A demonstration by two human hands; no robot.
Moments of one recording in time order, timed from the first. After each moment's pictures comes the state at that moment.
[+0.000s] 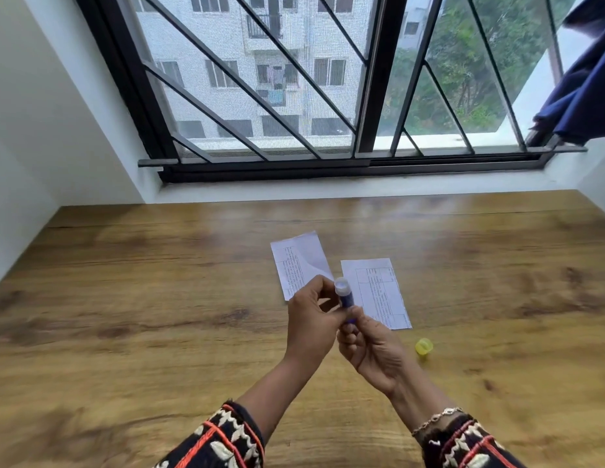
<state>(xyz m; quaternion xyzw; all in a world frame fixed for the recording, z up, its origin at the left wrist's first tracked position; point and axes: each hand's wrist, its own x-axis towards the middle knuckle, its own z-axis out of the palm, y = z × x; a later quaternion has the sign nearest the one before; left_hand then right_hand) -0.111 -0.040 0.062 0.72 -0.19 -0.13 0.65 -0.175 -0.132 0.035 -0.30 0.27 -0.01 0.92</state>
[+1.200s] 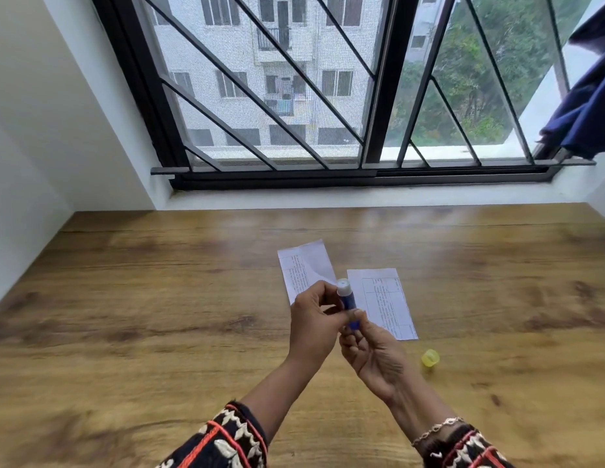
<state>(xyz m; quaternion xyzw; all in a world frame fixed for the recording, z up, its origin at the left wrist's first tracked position) -0.102 -0.038 0.068 0.71 -0.17 -0.15 0.67 -0.169 -0.125 0.041 -0.29 0.28 -0.04 0.92</state>
